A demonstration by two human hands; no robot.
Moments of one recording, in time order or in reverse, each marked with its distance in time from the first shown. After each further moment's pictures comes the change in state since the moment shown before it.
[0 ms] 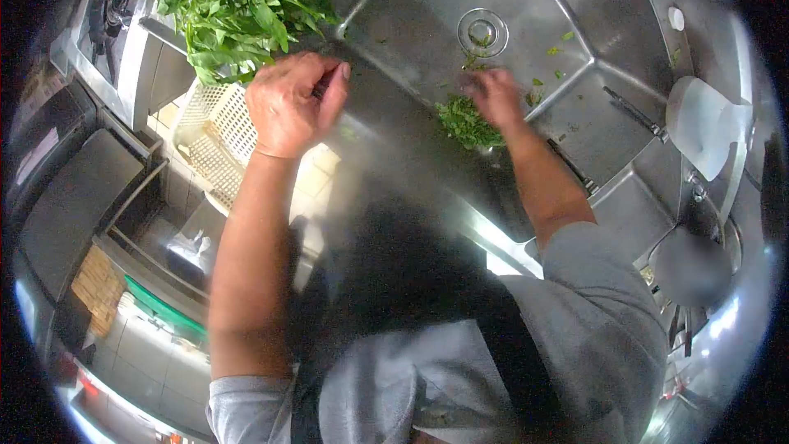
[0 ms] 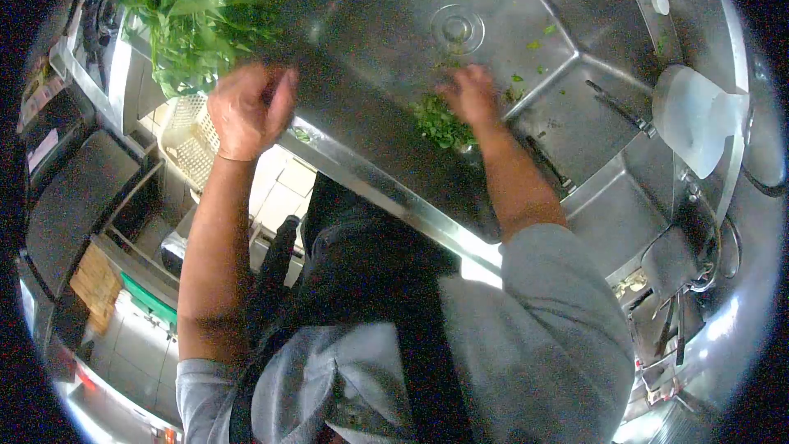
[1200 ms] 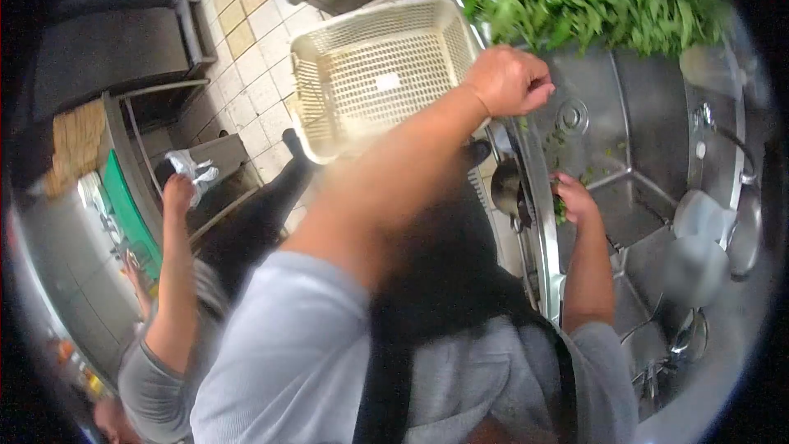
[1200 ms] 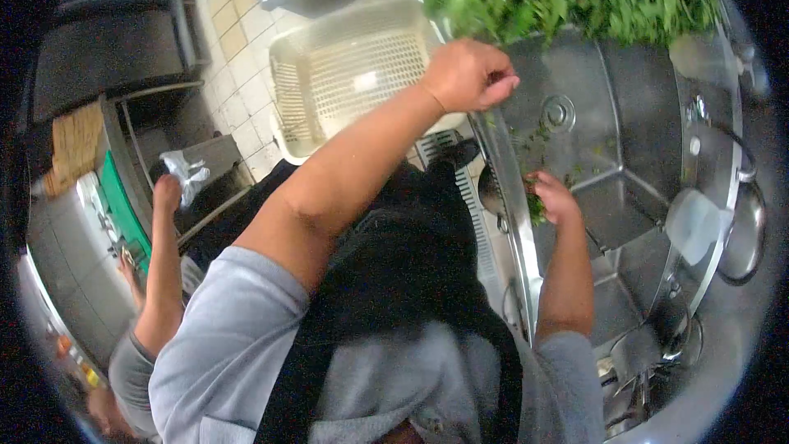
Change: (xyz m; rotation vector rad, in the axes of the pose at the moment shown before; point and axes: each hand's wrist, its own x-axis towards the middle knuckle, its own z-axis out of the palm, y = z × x) left_hand -0.020 -0.024 -0.003 -0.424 0.166 0.112; right_hand -0.065 -0.092 -0.101 0.752 -0.686 0.533
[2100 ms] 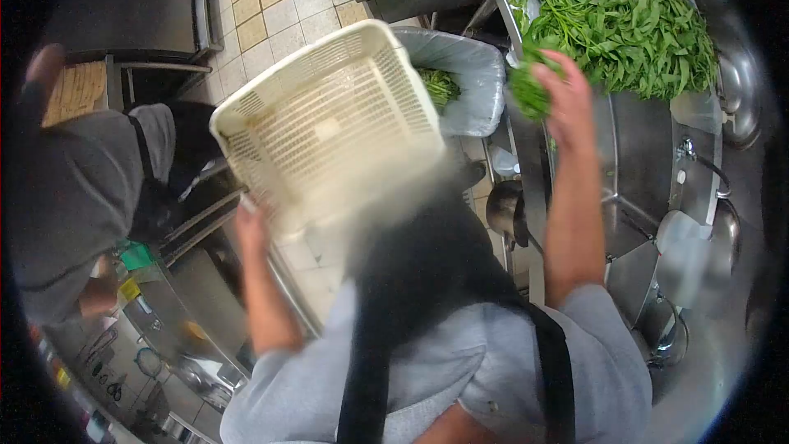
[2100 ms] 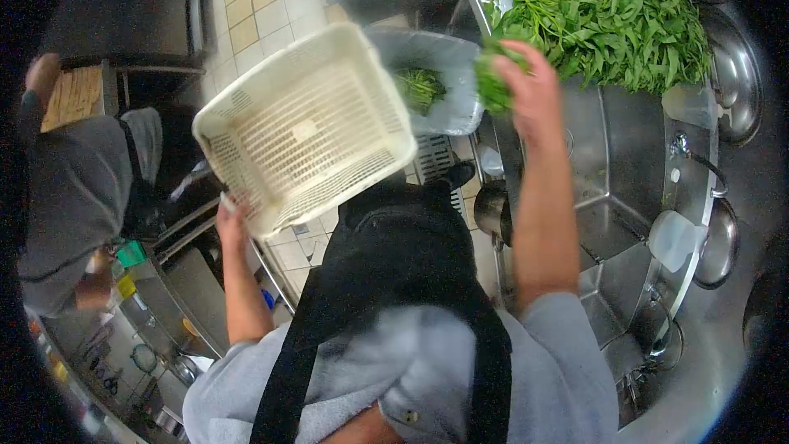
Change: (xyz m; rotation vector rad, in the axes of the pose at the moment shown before) left_hand -0.504 -0.001 -0.229 -0.332 0.883 -1.279; right_hand -0.078 -0.263 0.191 0.094 0.093 -0.908
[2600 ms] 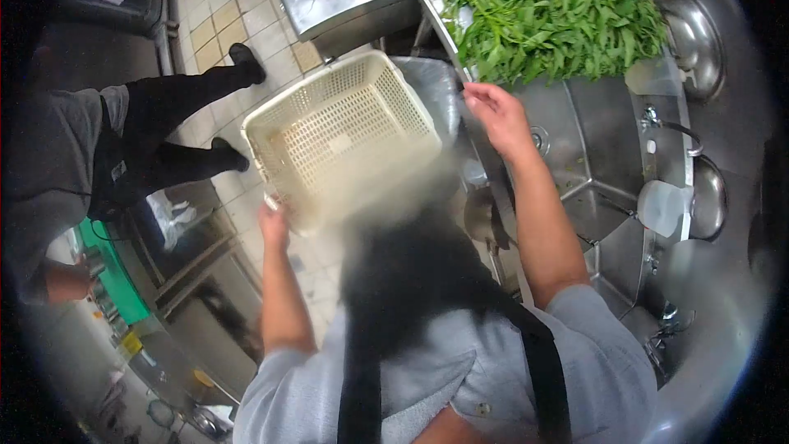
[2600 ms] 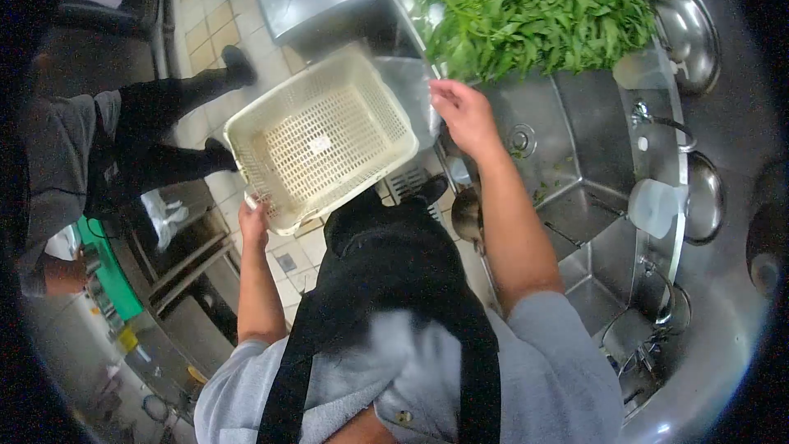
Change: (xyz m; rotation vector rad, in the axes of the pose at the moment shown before) left_hand 0.047 -0.031 0.122 -0.104 -0.119 -0.057; right_hand -0.010 0.046 -0.019 -0.205 -0.063 -0.108
